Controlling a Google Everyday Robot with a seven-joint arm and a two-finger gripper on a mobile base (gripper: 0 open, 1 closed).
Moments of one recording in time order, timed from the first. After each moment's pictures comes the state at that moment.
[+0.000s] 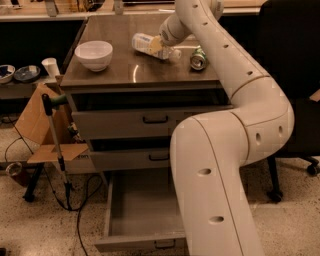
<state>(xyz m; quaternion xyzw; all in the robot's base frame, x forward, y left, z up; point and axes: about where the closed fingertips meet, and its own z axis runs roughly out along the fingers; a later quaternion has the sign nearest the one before) 0.907 -0.019 0.858 -0.33 0.86 0.08 0.39</state>
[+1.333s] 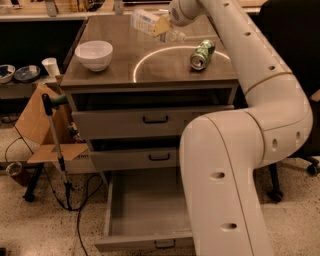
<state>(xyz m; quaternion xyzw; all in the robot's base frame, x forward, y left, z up) 0.891 -0.039 0.938 -0.34 0.83 0.09 0.44</state>
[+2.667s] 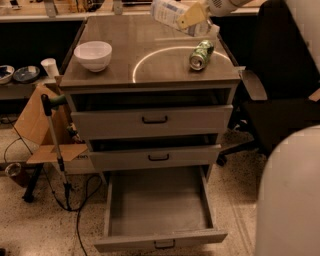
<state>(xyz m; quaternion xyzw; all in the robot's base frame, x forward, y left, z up) 0.784 -0.115 1.005 -0.35 0.82 0.10 0.45</state>
